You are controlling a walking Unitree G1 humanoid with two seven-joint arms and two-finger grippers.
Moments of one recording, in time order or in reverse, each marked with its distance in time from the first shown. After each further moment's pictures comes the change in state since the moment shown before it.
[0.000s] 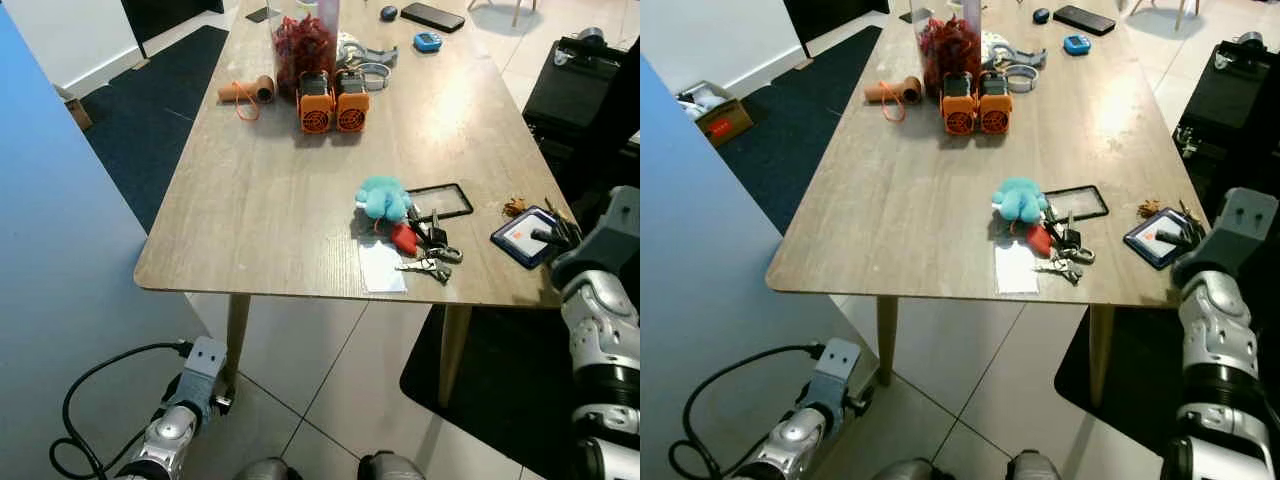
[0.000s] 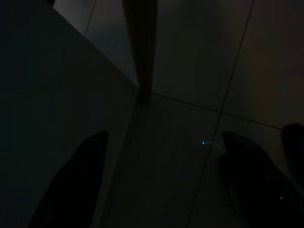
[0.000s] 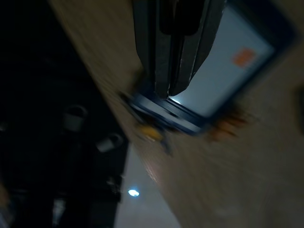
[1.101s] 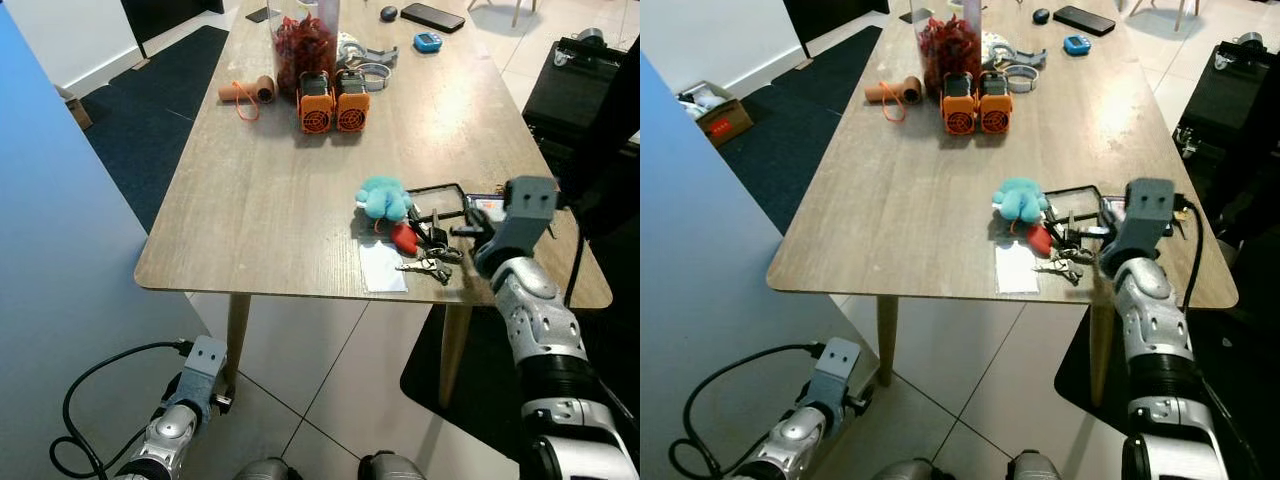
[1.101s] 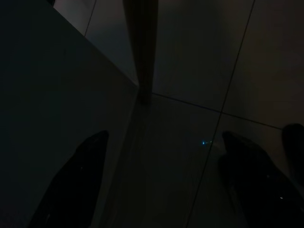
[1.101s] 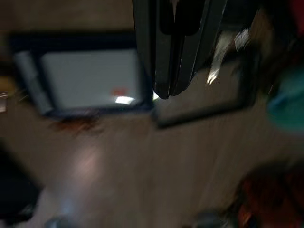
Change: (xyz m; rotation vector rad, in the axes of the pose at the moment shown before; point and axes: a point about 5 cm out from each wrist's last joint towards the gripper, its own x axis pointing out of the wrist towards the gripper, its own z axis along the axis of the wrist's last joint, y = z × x) left arm 0.001 0.000 0.001 0.001 0.001 0.001; right arm -0.003 0.088 0.016 -0.001 -0.105 0.279
